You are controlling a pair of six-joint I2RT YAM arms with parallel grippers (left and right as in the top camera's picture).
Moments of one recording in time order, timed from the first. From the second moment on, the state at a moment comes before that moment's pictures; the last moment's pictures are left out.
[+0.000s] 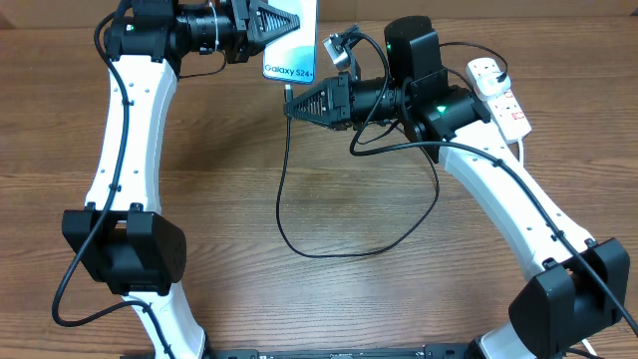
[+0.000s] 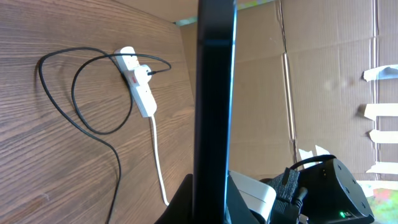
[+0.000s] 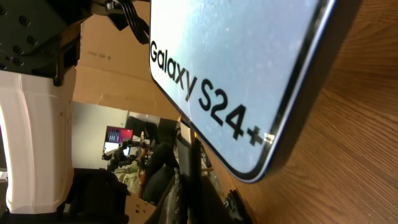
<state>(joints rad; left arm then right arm) -0.05 2.02 2.09 -0.76 1.16 -0.66 0.42 1.73 1.53 -0.31 -1.06 0.75</state>
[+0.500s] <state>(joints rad) -0.05 2.02 2.09 -0.76 1.18 -0.66 0.42 1.73 1.53 -0.31 -1.05 0.75</state>
